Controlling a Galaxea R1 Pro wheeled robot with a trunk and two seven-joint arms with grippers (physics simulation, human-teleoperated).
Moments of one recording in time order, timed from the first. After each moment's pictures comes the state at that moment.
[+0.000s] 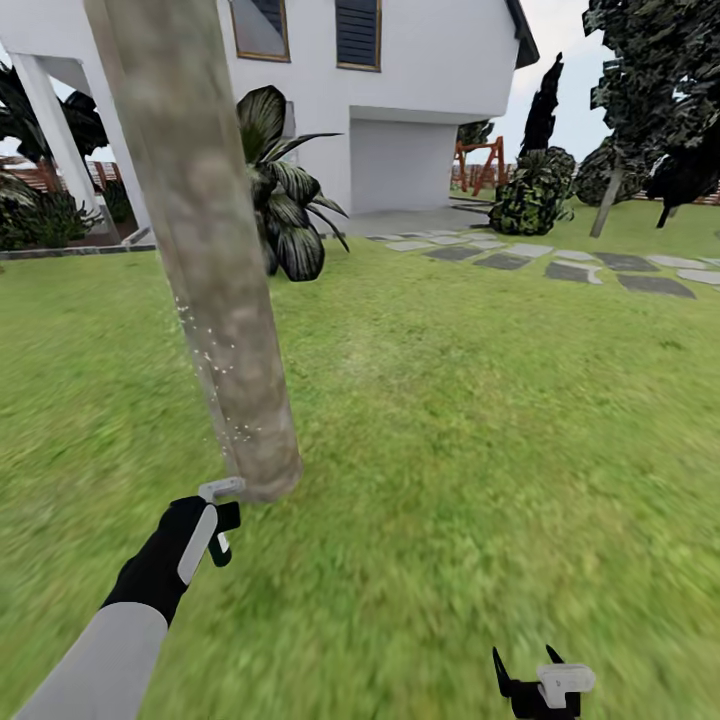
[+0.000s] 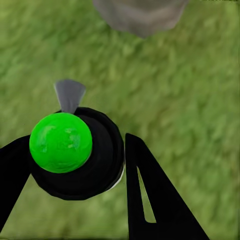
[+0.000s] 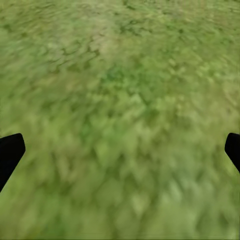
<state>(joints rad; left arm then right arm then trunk) -0.67 0.02 0.09 -0.88 0.23 0.72 0.30 -0.36 -0.07 -0.77 -0.13 0.68 -0.88 0.13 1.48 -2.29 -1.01</state>
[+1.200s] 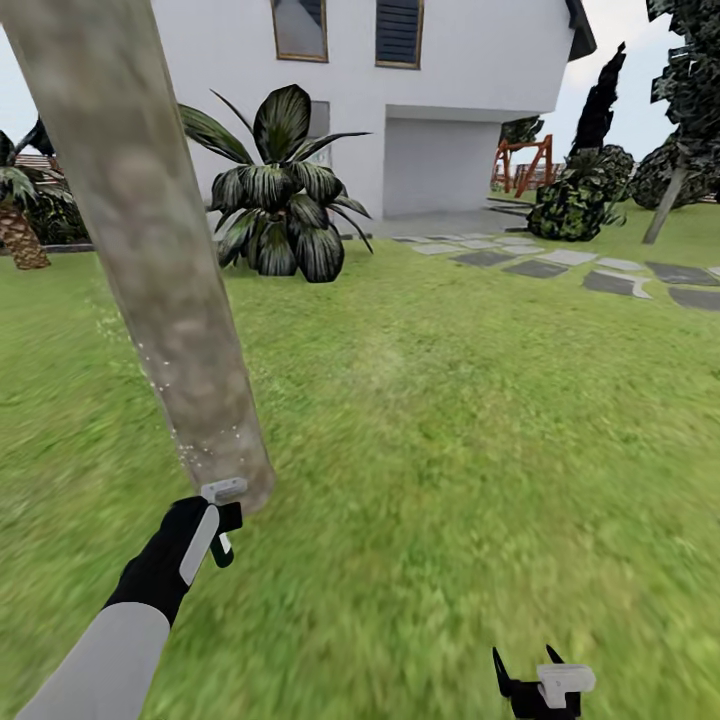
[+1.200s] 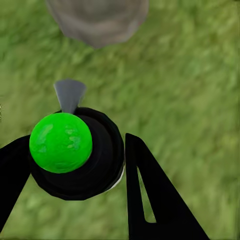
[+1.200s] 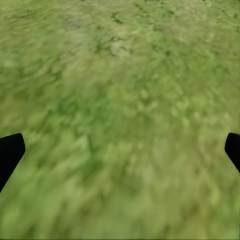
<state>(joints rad) -0.67 0.02 0.09 -0.87 0.23 0.72 0.30 -0.36 -0.07 -0.77 -0.13 0.68 -0.88 0.13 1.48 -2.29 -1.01</state>
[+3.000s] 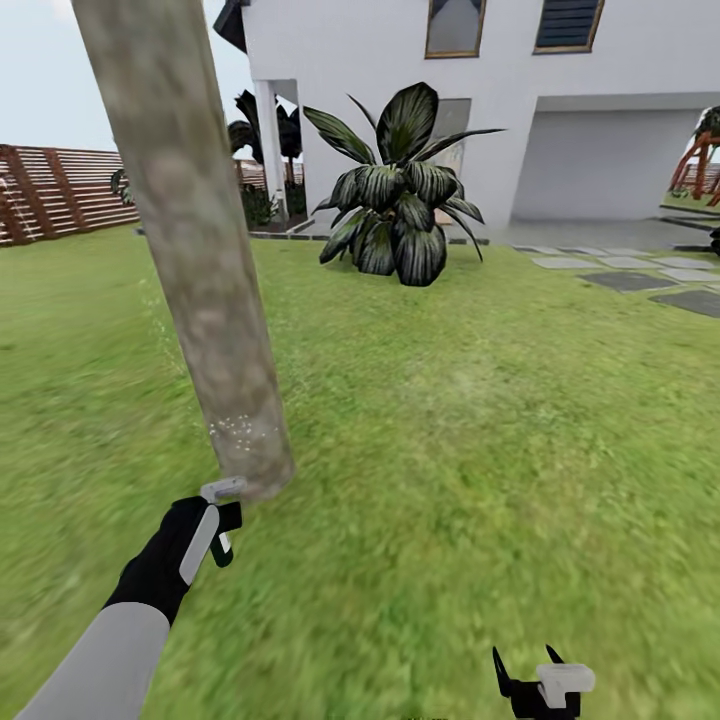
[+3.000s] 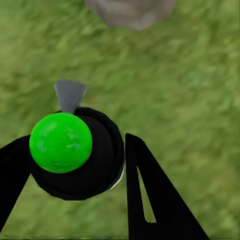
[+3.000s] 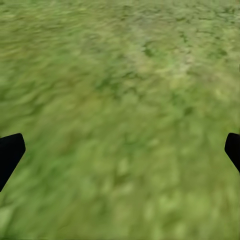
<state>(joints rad) -0.67 0.02 0.09 -0.88 0.23 0.72 0.30 -0.36 -0.07 -0.77 -0.13 0.68 -0.88 0.13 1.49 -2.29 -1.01</state>
